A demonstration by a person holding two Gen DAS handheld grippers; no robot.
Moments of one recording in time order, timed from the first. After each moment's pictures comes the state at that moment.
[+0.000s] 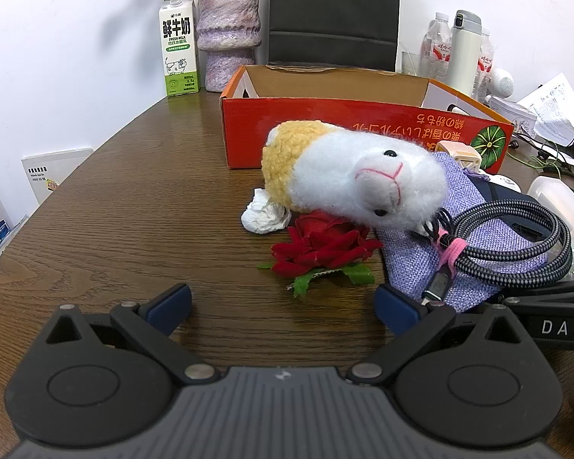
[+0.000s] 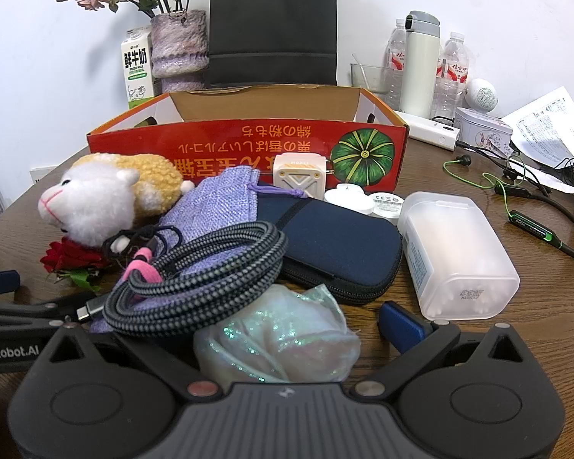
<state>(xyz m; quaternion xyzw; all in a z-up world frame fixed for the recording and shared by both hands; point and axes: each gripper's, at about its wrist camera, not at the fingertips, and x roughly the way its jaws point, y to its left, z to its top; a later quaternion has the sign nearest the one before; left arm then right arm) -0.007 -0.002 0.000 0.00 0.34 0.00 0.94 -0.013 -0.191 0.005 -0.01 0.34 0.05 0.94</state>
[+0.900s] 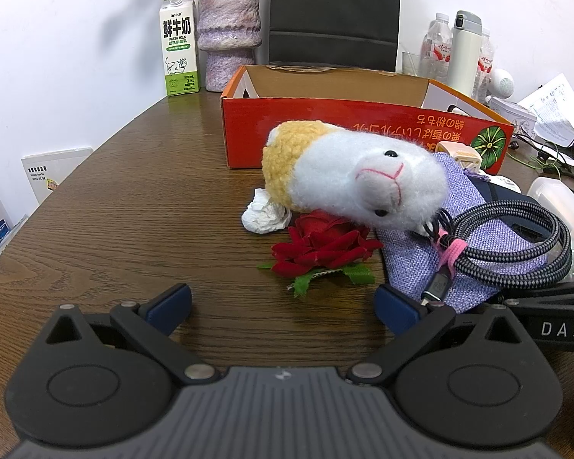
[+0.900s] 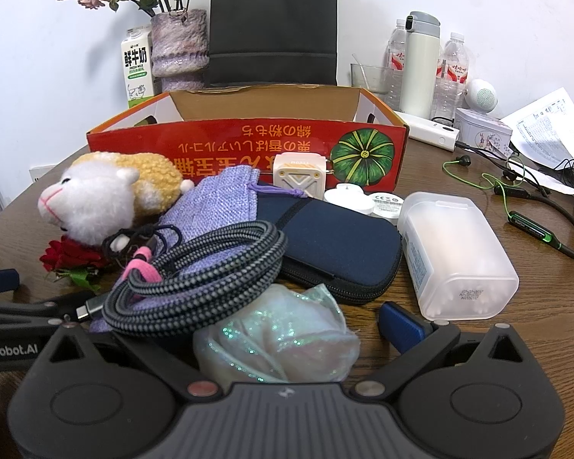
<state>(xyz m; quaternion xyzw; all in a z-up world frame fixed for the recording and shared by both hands) -0.007 -0.002 0.000 0.00 0.34 0.00 0.94 -0.013 -0.191 0.005 -0.01 0.34 0.05 0.94</state>
